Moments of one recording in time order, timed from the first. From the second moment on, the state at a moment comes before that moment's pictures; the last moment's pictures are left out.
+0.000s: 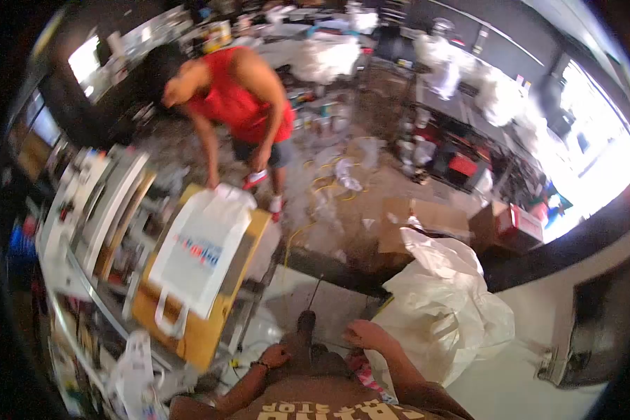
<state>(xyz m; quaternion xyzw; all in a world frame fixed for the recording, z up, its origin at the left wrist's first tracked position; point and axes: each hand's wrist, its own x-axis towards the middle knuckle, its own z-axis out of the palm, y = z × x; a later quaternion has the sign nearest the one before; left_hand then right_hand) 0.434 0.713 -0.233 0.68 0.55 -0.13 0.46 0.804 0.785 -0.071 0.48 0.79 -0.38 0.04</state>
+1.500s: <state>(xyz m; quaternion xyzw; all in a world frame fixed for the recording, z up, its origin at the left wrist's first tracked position) -0.123 0.238 -0.112 0.48 0.85 0.21 0.00 0.367 0.523 -0.082 0.02 0.89 -0.38 0.24</state>
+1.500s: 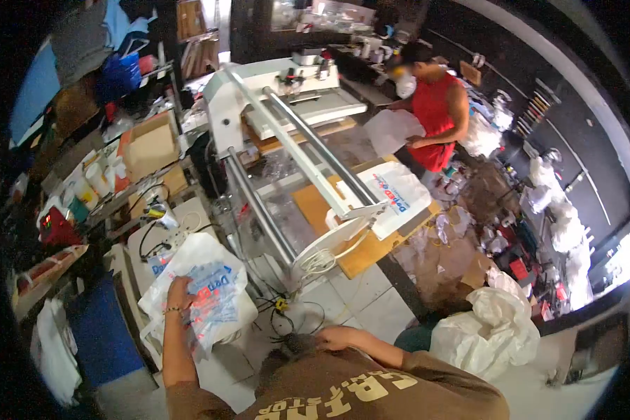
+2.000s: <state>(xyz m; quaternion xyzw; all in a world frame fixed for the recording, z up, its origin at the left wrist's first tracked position) -0.049 0.258 0.027 0.30 0.91 0.29 -0.03 0.225 0.481 -0.001 -0.08 0.85 -0.42 0.30</state>
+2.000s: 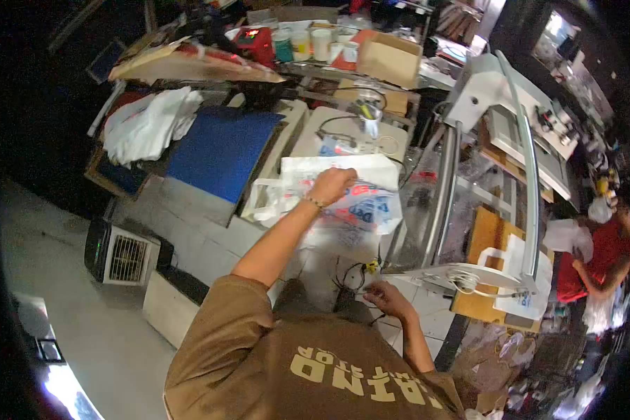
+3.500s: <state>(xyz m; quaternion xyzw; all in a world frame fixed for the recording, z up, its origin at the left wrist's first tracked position) -0.250 -0.429 0.015 -0.13 0.97 0.07 -0.18 -0.034 -0.018 0.016 0.06 0.68 -0.71 0.14</state>
